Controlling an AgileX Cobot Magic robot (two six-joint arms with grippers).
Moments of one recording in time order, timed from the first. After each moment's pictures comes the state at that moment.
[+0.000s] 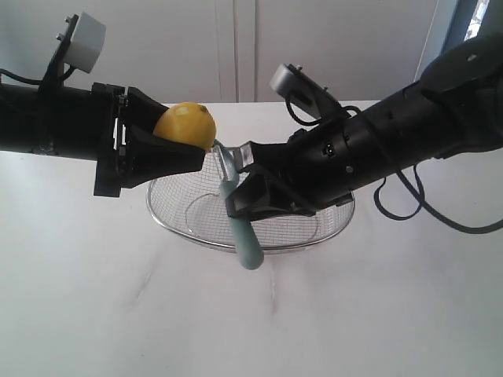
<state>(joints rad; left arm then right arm) -0.25 1.53 -0.95 -1.51 1.07 1.99 0.43 1.56 -1.02 1.05 0.83 -0.59</state>
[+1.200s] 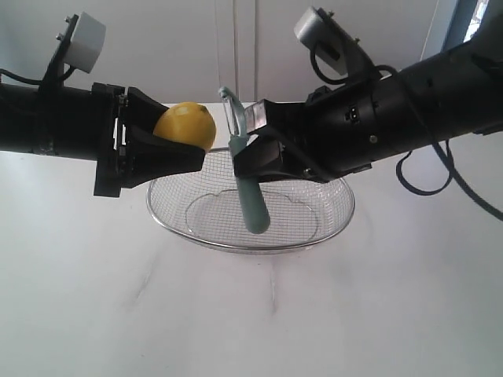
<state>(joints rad) -0.25 1.53 -0.95 -1.51 1.07 1.99 0.43 1.43 -1.02 1.02 0.76 -0.54</state>
